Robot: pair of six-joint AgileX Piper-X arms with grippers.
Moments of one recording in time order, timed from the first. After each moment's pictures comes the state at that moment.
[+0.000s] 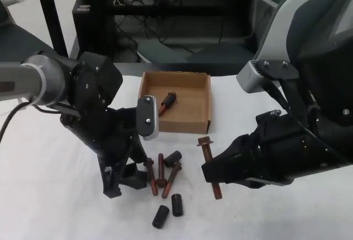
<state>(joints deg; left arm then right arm) -22.0 105.6 -65.0 41.2 24.6 66.4 40.0 68.2 -50.0 34.0 -21.8 16.4</state>
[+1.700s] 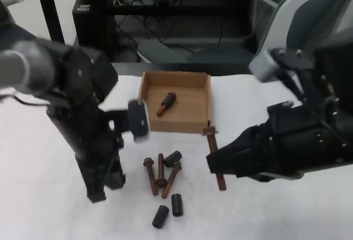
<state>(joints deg) -22.8 98.2 -65.3 54.3 15.0 59.8 40.0 64.0 -49.9 33.9 -20.9 16.6</state>
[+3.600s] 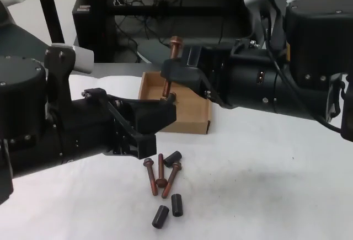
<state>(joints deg) -29.0 63.9 -29.4 -15.5 28.4 -16.5 40.0 75.1 -49.8 -4.7 -13.2 40.1</state>
